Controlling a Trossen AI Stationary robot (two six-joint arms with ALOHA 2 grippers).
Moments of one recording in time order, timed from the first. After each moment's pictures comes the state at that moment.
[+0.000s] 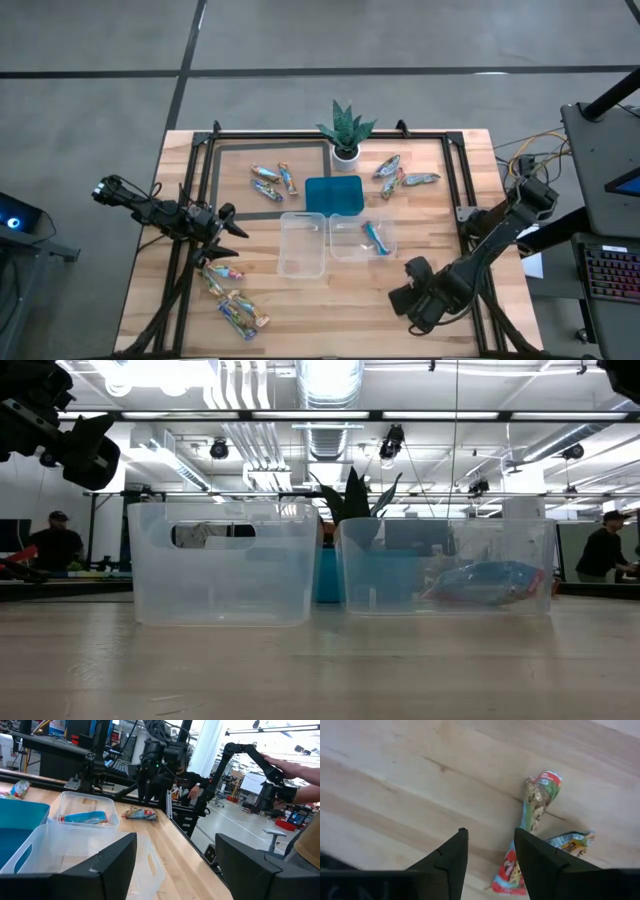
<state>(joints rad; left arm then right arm) -0.42 0.03 0.01 0.03 -0.09 -0.30 0.81 1.60 1.12 -0.96 0.16 2.05</state>
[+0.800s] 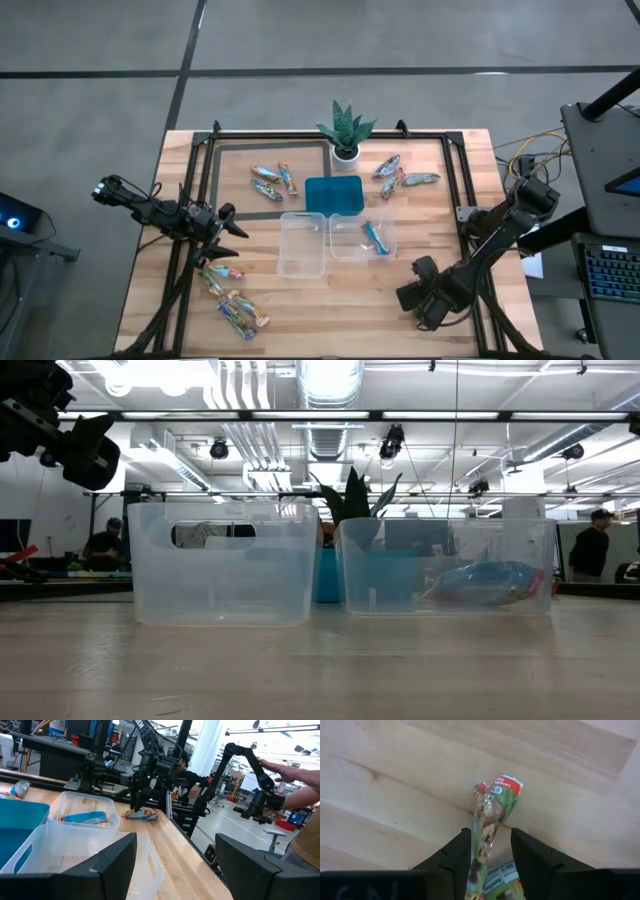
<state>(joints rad) -0.42 0.03 0.01 0.04 -0.09 -0.30 0.86 1.60 0.93 -0.85 0.15 2.12</state>
